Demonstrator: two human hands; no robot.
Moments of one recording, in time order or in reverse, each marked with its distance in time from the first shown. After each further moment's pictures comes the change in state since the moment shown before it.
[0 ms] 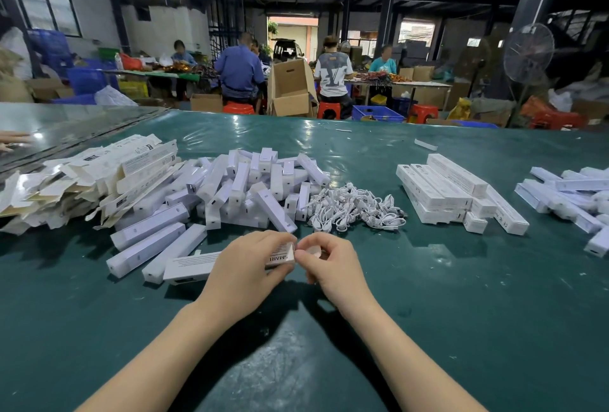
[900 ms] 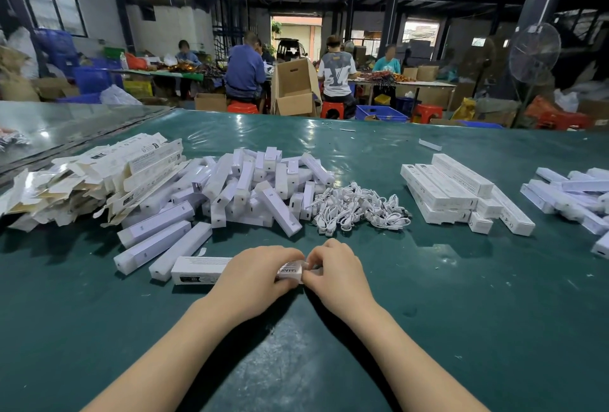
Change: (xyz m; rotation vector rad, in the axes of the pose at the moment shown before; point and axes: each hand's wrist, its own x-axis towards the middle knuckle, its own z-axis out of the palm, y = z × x) left_hand 0.001 -0.007 0.009 0.085 -0.315 -0.071; right_hand 0.007 0.019 0.003 -0.786 -0.091 -0.050
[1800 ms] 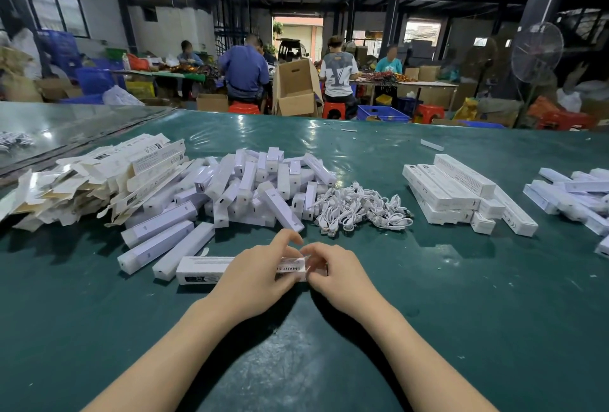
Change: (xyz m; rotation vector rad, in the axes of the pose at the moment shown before) left_hand -0.001 -0.004 0.000 -0.146 -0.002 -0.042; right_hand 0.002 0.007 -0.005 0.258 -0.088 -0.138
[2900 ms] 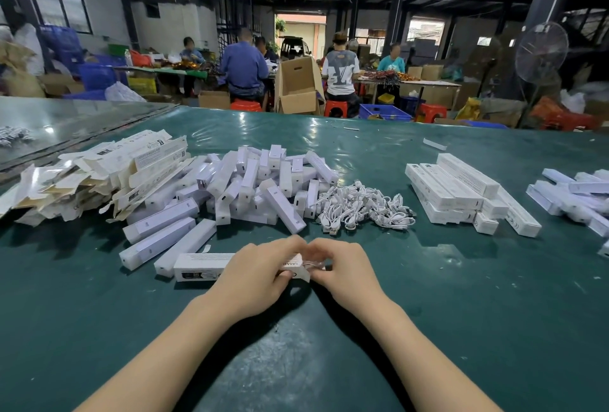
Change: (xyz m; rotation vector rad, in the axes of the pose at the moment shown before) left_hand -0.005 -0.001 -0.005 0.094 -0.031 0.082; right_hand -0.003 -0.004 -0.005 0.033 0.067 -0.033
